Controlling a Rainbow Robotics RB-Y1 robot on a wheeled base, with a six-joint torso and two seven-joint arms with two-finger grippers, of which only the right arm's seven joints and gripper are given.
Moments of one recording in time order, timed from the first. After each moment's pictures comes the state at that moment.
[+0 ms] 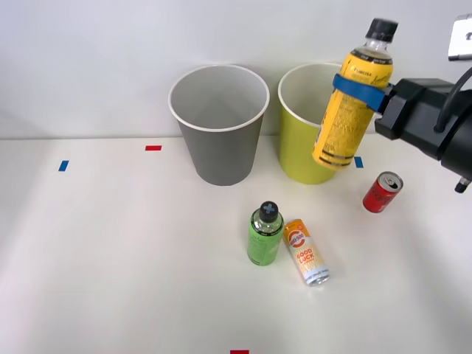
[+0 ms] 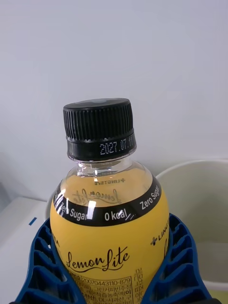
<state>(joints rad) -0.14 -0.69 -0.11 -2.34 -0.99 0.73 1.31</state>
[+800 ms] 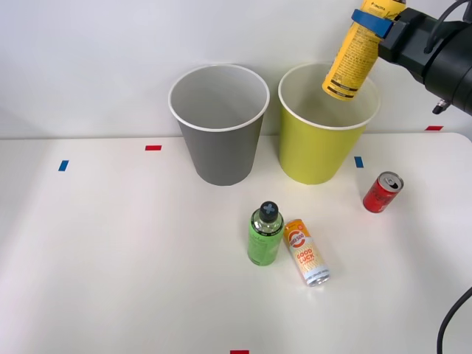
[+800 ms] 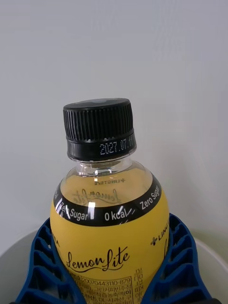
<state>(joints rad) -0.50 -0.63 -0.05 -1.82 -0.97 0.63 1.42</state>
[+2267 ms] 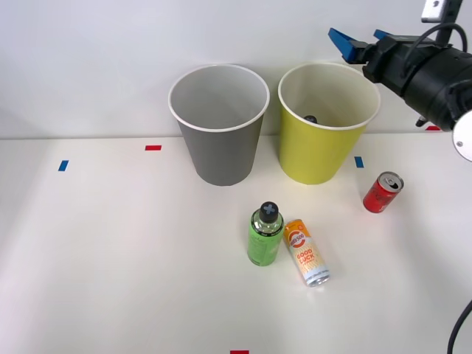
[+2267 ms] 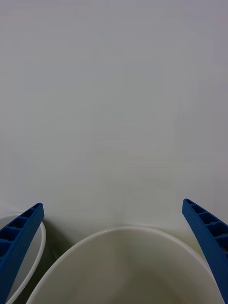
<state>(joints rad) -0.46 -0.65 0.05 -1.77 -0.95 0.45 1.56</state>
